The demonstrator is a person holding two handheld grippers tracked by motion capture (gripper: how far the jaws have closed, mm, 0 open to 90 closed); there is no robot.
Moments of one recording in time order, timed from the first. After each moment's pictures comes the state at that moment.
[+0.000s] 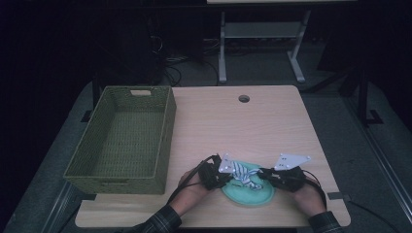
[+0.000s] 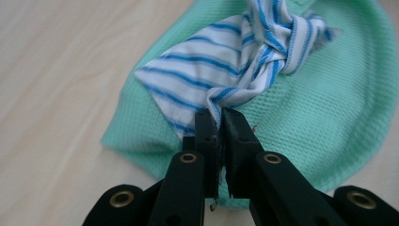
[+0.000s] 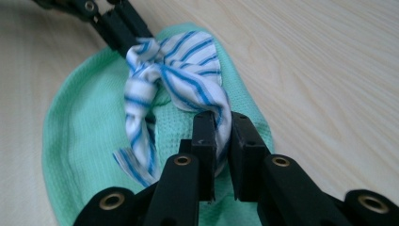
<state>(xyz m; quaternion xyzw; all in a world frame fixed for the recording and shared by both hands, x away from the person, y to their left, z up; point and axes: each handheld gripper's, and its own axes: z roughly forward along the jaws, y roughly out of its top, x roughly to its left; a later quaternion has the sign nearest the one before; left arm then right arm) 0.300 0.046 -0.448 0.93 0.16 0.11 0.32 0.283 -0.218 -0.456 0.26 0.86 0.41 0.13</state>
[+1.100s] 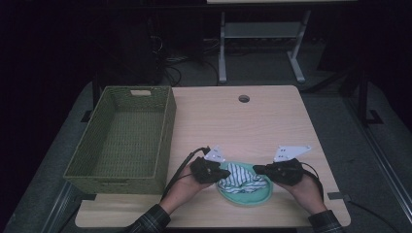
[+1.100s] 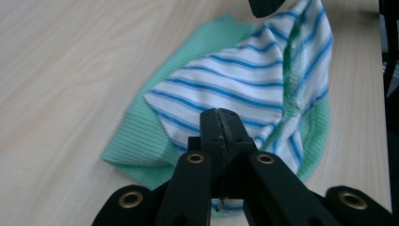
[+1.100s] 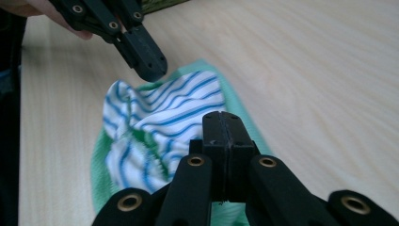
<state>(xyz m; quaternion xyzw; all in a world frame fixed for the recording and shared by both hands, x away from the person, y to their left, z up) 0.305 0.062 -0.433 0.90 0.19 0.02 0.38 0.290 -0.212 -0.431 0.26 0.85 0.45 0.07</state>
